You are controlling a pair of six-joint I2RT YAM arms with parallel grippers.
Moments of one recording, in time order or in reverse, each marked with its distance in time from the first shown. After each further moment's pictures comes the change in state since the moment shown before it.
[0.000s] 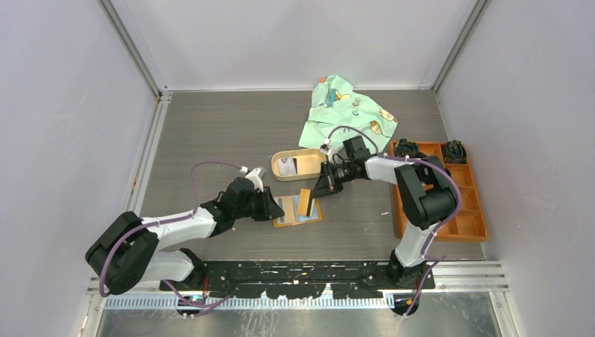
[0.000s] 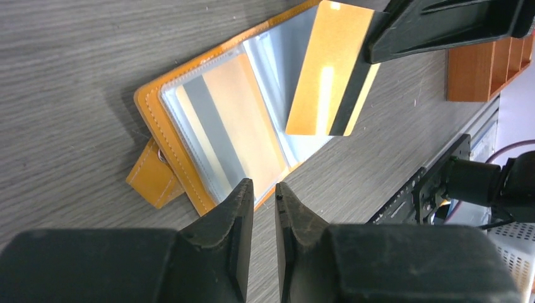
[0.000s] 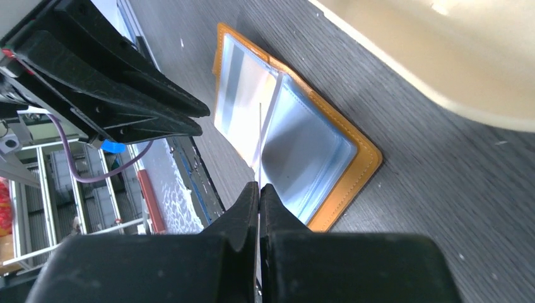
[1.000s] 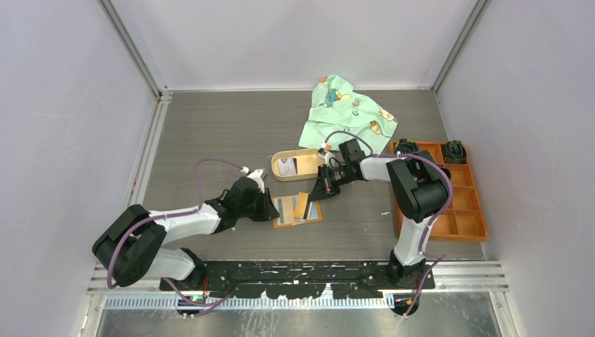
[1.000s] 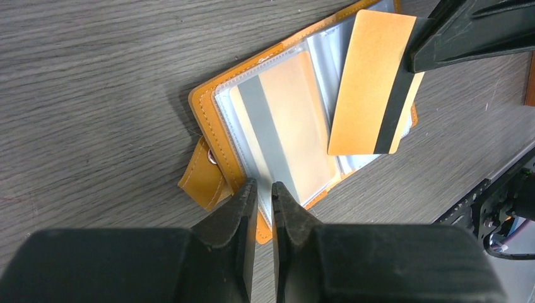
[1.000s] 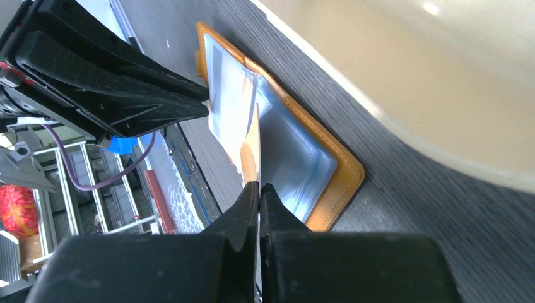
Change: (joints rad) left arm 0.000 0.071 0.045 -0.089 -0.090 0.085; right arm 0.015 0.066 0.006 0.030 0.006 0.047
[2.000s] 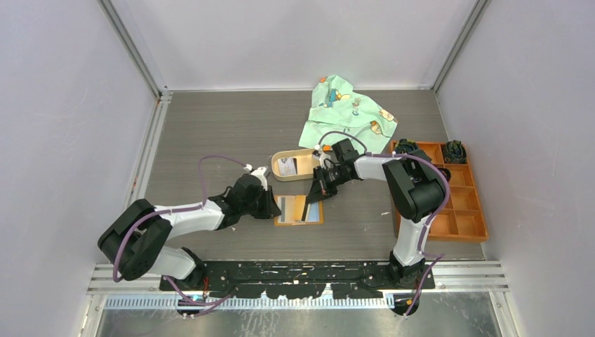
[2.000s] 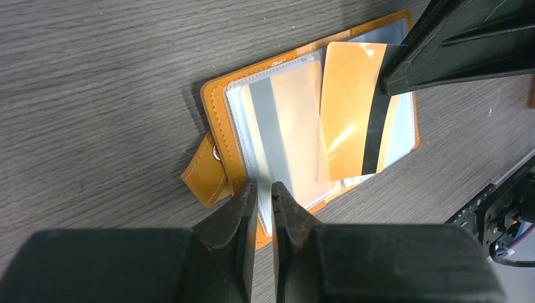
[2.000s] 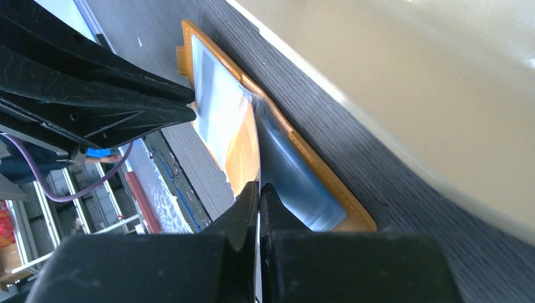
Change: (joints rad) left arm 0.000 0.055 0.041 0.005 0.001 0.022; right arm 0.056 0.018 0.047 -0.068 0.097 -0.017
